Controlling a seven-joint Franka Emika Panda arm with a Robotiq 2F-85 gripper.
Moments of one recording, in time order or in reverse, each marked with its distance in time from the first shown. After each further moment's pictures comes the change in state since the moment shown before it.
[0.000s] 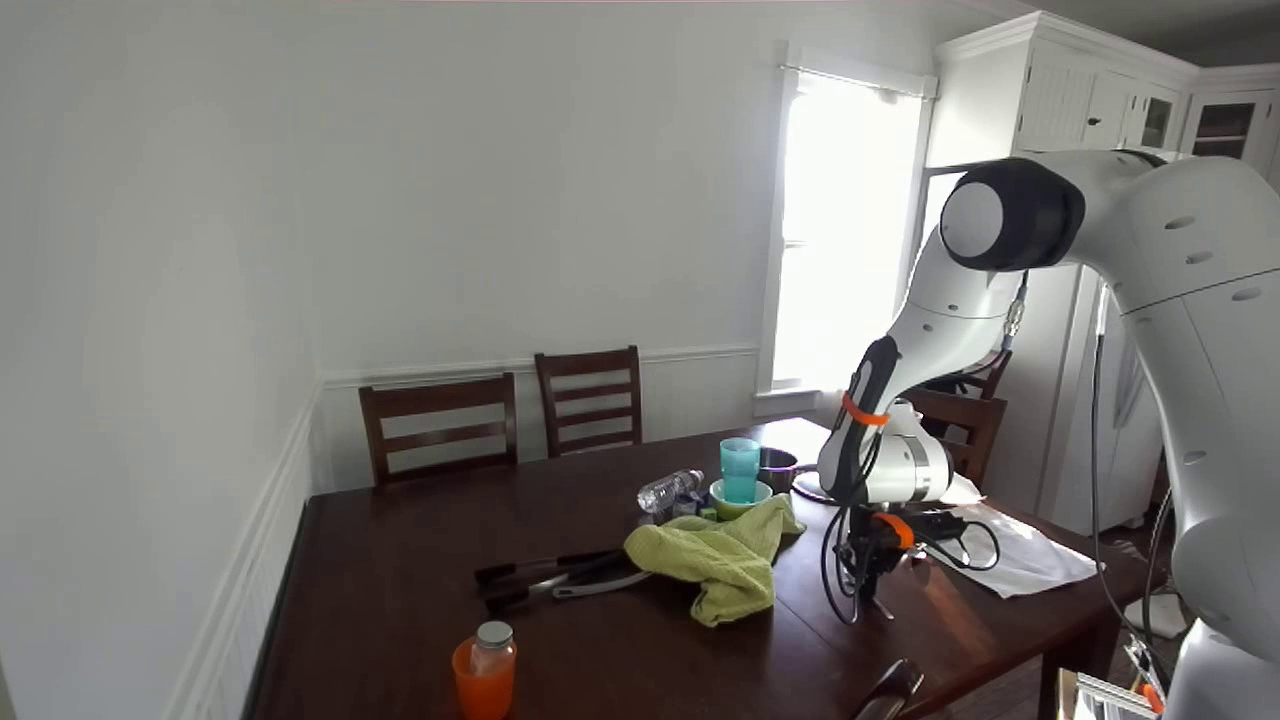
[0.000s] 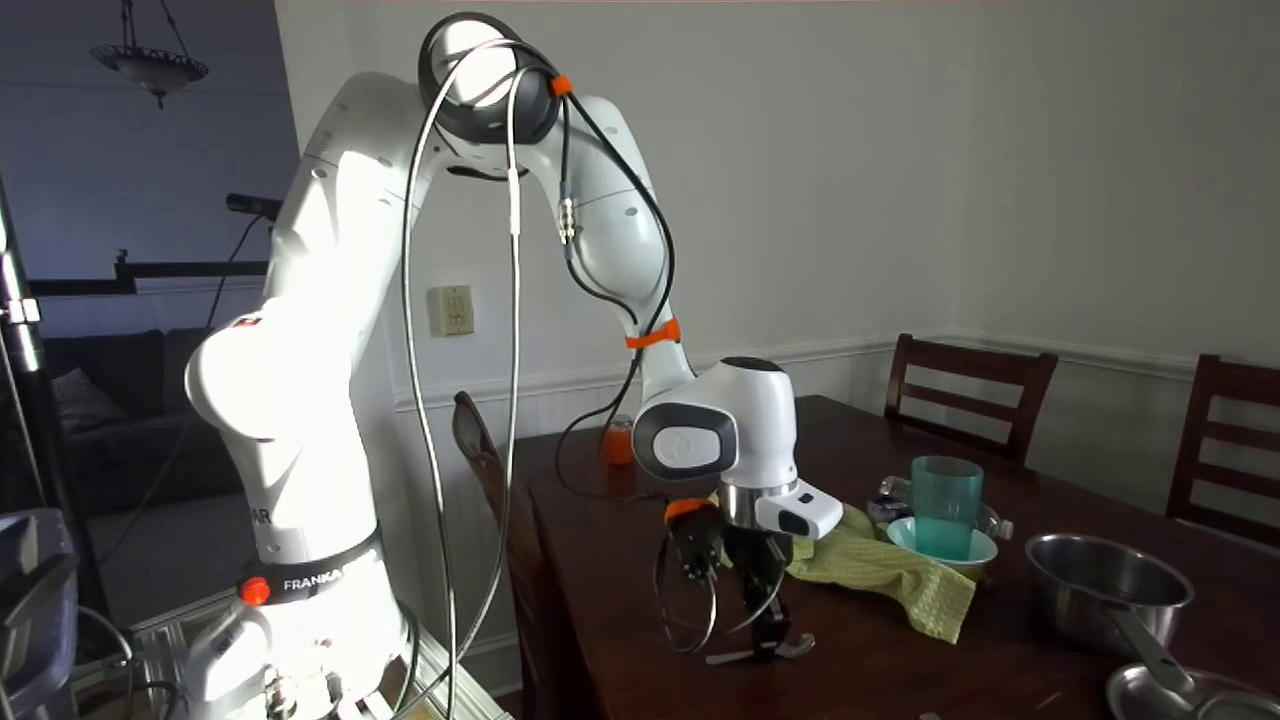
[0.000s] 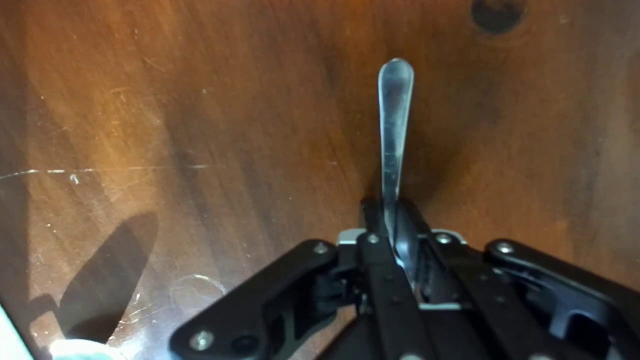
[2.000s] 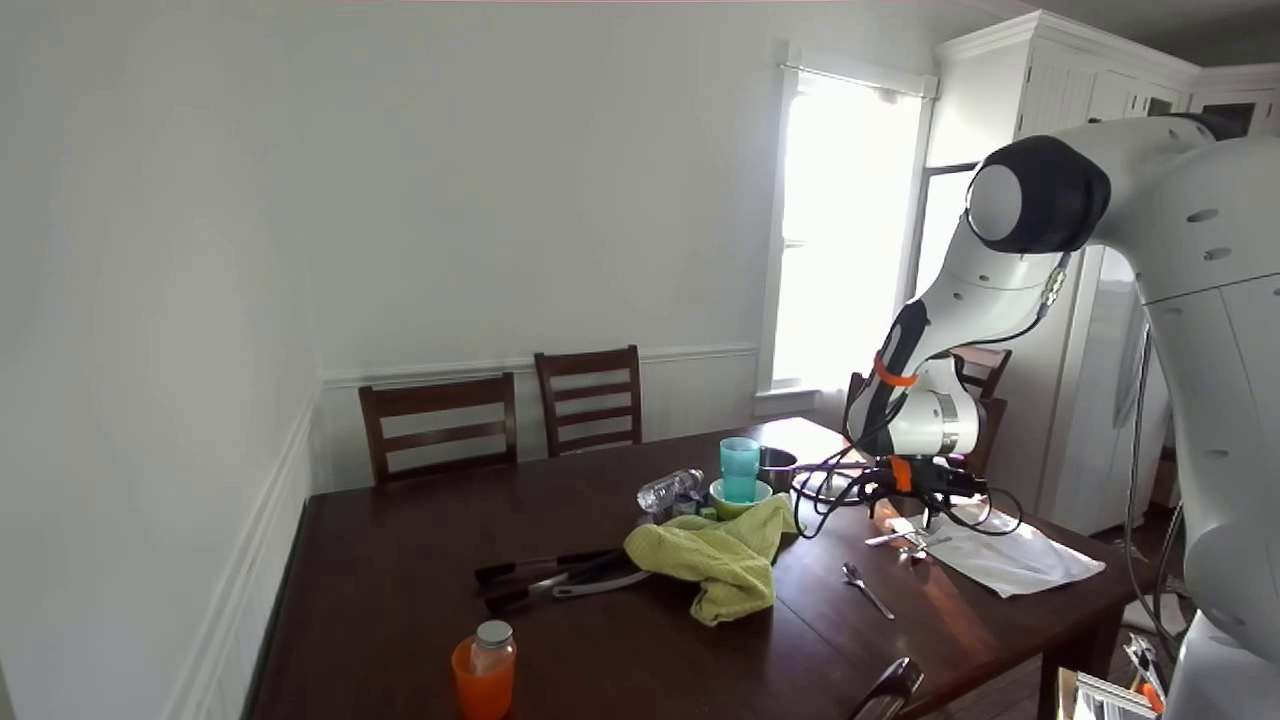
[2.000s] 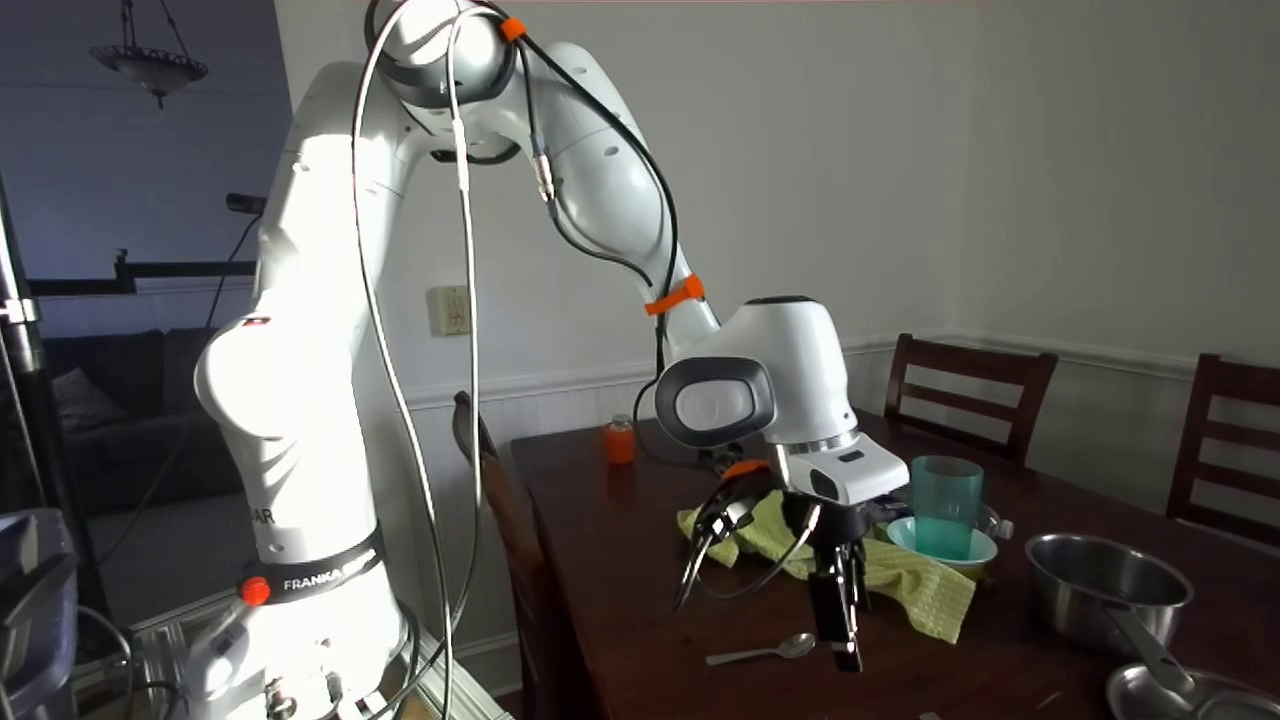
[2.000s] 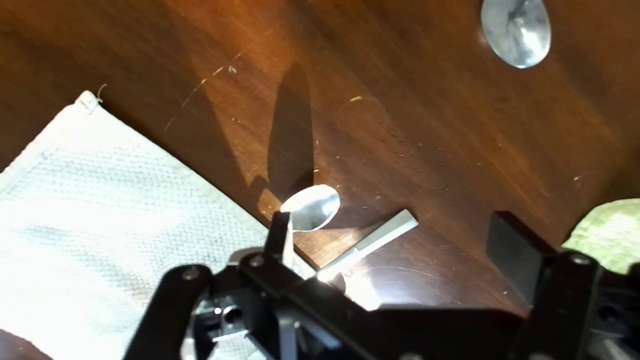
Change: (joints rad) arm 0.067 -0.091 -0.235 0.048 0.000 0.014 0.409
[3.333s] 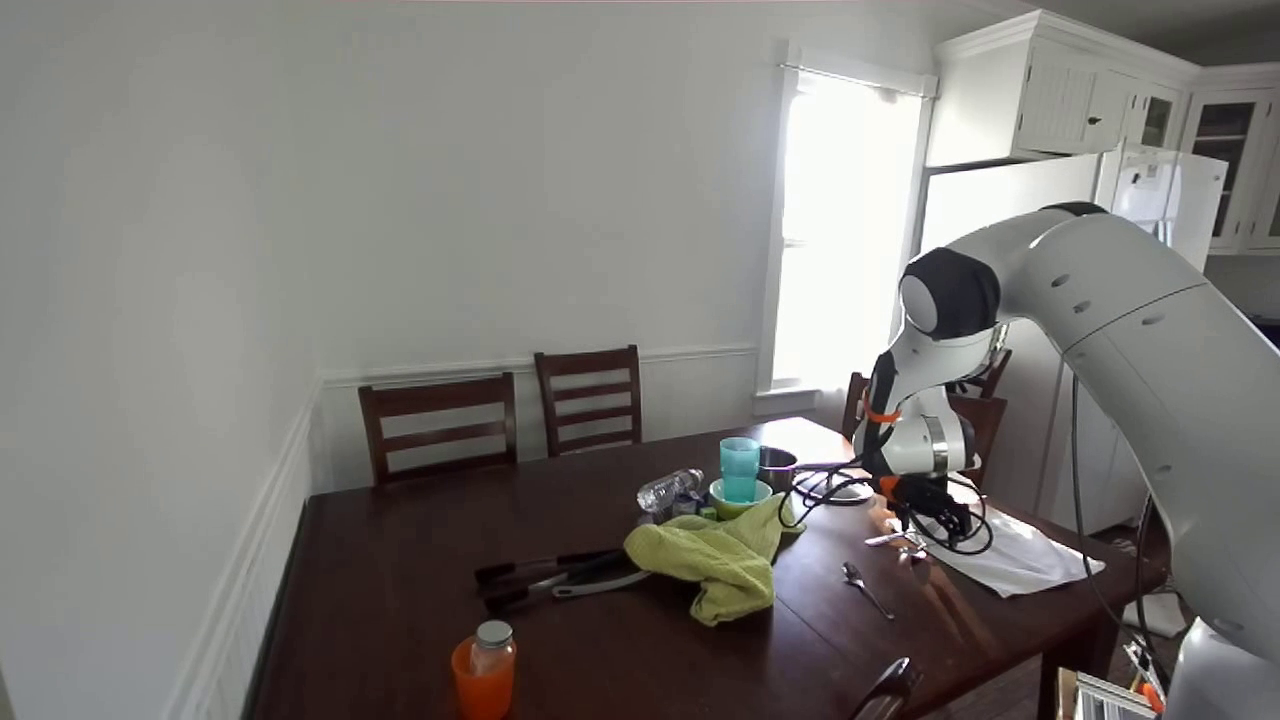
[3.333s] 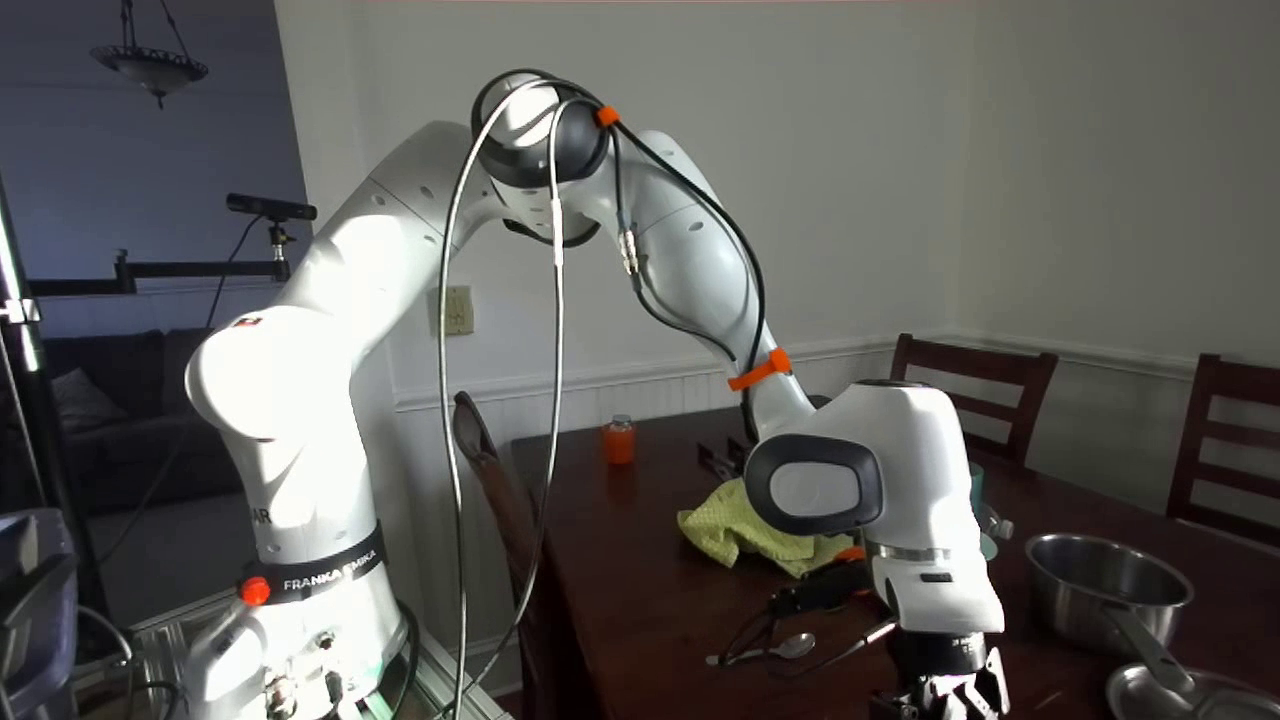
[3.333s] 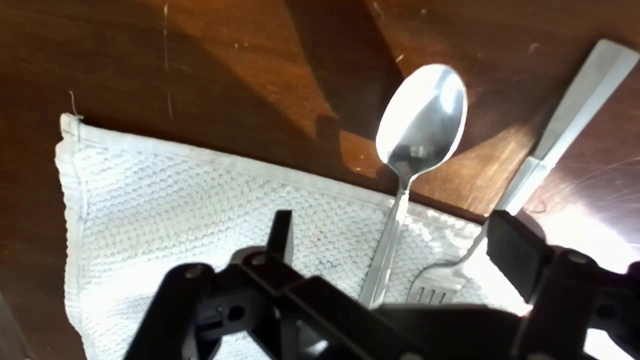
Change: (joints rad) arm -0.066 0.368 -0.077 0.346 0.083 -0.142 0.453
